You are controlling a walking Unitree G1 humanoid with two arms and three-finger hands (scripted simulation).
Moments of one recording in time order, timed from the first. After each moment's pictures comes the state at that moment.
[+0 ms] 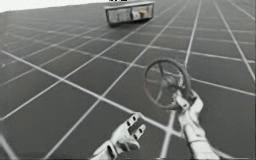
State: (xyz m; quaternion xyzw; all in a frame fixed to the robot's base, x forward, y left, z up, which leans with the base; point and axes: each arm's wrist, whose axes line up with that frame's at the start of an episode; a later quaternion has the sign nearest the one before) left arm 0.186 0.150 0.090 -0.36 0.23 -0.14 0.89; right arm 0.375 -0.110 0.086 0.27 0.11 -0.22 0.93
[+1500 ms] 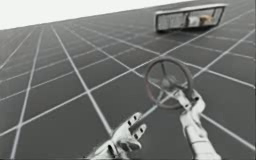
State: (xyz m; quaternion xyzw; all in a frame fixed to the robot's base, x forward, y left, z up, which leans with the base) left arm 0.190 0.143 0.097 -0.34 0.23 -0.15 0.90; right arm 0.372 -0.123 0.083 0.29 0.10 -0.23 0.92
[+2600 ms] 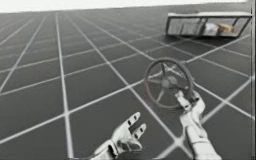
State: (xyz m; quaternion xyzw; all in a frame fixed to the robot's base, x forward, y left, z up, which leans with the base) left arm 0.189 0.147 0.094 -0.35 0.23 -0.15 0.90; right arm 0.373 -0.119 0.083 0.28 0.11 -0.23 0.93
